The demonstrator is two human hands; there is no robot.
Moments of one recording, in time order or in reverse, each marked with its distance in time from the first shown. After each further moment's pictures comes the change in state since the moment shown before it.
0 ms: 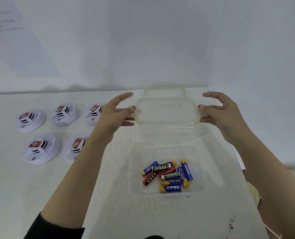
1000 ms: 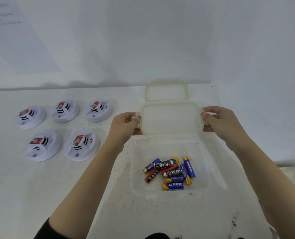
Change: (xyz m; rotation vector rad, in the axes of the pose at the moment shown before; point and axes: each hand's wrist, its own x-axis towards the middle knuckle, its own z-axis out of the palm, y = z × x) left_hand -0.013 -0.026 0.023 0.067 0.083 -0.161; right_hand -0.008 0.023 0.006 -0.285 0.058 0.096
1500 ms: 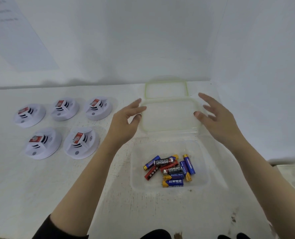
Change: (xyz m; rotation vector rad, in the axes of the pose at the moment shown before) left_hand -0.001 -0.008 -0.006 0.329 -0.038 0.400; right_hand -0.008 0.008 0.004 -0.218 -0.038 -0.291
